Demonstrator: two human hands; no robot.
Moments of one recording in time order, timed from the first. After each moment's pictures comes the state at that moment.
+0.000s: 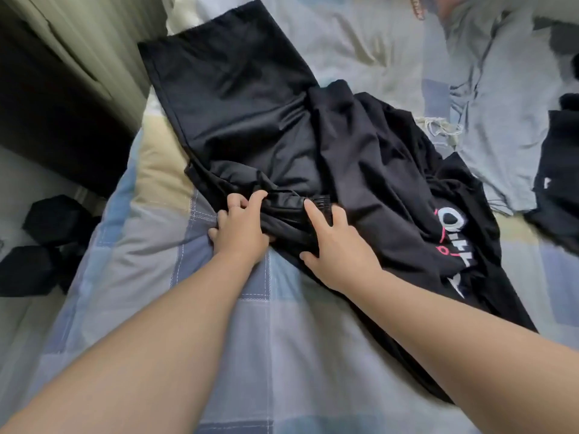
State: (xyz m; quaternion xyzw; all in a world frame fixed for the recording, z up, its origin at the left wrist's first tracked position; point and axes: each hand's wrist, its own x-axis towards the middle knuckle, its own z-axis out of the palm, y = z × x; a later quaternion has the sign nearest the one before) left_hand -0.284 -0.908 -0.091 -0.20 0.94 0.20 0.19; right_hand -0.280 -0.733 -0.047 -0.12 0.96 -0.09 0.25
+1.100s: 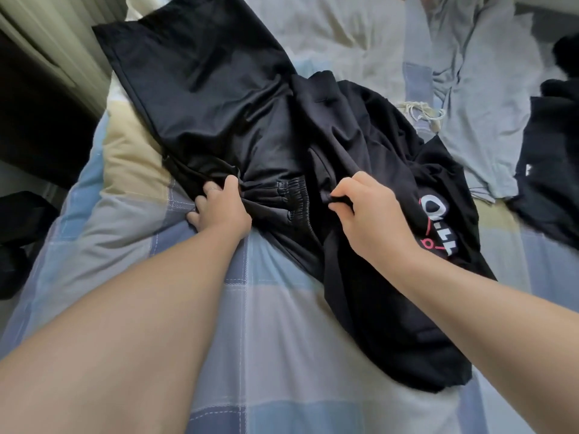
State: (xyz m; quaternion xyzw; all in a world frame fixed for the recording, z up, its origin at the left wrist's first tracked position) left_hand -0.317 -0.894 -0.120 -0.29 0.93 0.16 0.18; right_hand -0.309 -0.676 -0.029 -0.14 0.96 -0.25 0.03
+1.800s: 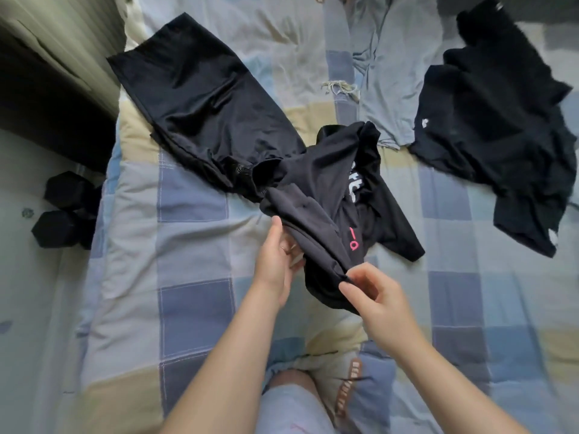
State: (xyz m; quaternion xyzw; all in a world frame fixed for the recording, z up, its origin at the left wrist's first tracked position) left_hand -0.104 -0.727 0.078 -0.37 0.40 0.80 0.23; right_hand -0.049 -0.558 0.140 0.11 0.79 -0.57 0.20
